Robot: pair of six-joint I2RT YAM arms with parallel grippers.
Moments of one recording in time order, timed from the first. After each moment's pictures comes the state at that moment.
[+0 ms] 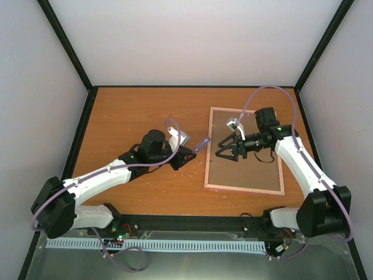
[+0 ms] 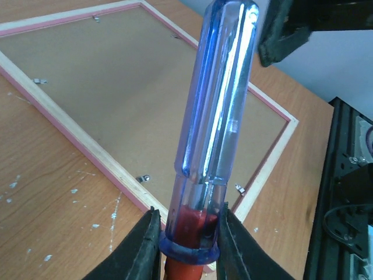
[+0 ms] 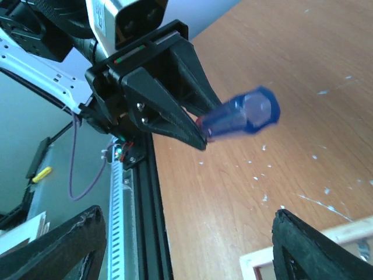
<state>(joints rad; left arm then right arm) -0.75 1.24 0.74 0.01 0.39 -0.18 0.17 1.27 1.05 -0.91 -1.14 -0.47</state>
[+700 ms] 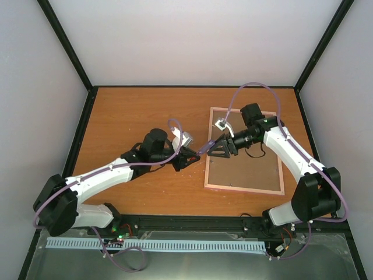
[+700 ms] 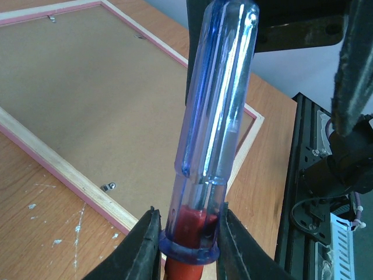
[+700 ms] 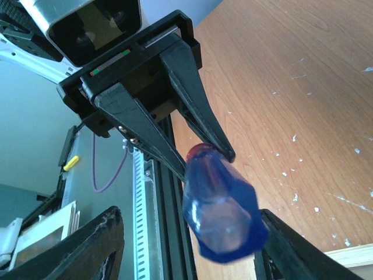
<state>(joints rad) -0.76 1.26 0.75 0.04 0.51 -0.19 0.31 1.44 1.18 -0.98 -1.13 -0.43</state>
